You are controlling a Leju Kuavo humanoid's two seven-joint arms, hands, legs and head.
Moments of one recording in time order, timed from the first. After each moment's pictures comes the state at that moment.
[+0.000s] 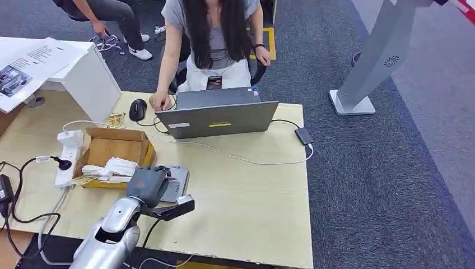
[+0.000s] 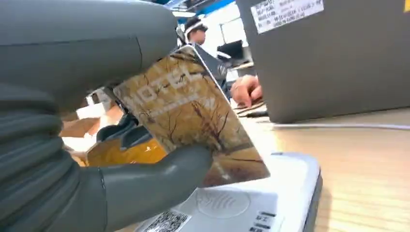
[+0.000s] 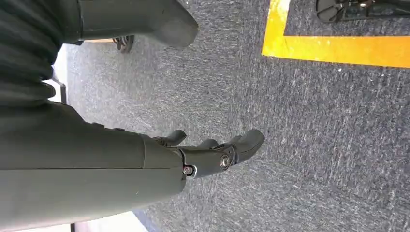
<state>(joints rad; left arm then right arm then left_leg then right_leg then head) -0.15 0.10 -0.30 -1.26 -1.34 0.12 0.10 -0.03 0.10 -0.73 -0.20 1.02 -0.08 0.19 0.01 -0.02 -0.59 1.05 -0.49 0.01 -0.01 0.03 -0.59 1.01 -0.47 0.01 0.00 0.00</state>
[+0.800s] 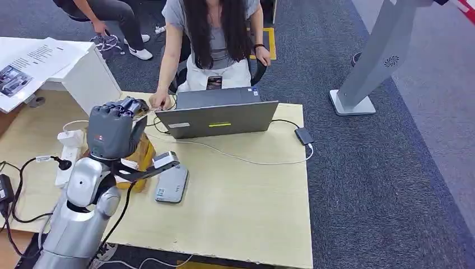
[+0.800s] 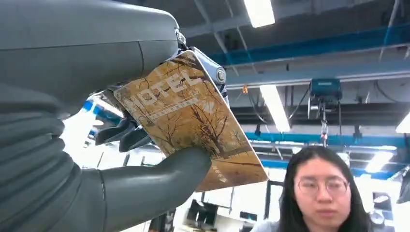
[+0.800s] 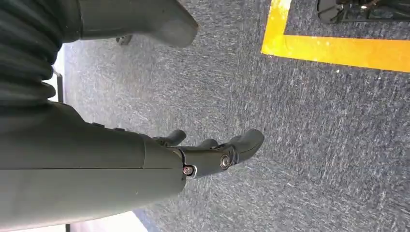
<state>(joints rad) -0.31 0.16 -0.25 -1.61 -1.30 0.42 -0.01 -0.03 0.10 -0.74 -0.20 1.08 -0.07 0.17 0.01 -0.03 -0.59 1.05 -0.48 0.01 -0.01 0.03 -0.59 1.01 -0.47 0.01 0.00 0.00</state>
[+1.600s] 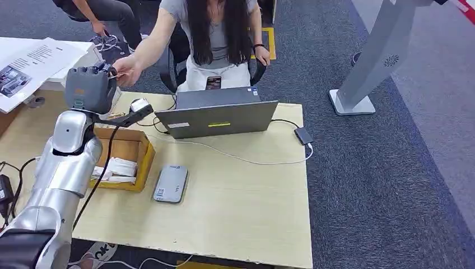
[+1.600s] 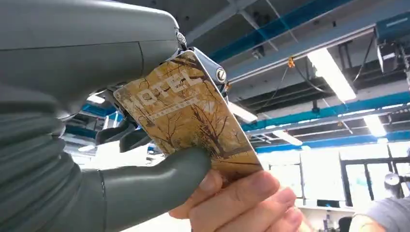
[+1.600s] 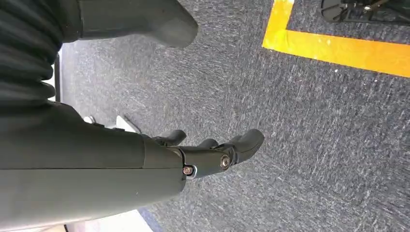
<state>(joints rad) -0.71 0.22 -0.15 -0.98 -1.39 0.48 0.02 -0.05 0.10 -0.74 -0.20 1.15 -0.05 0.17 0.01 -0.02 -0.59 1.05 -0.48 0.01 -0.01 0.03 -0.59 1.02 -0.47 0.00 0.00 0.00</state>
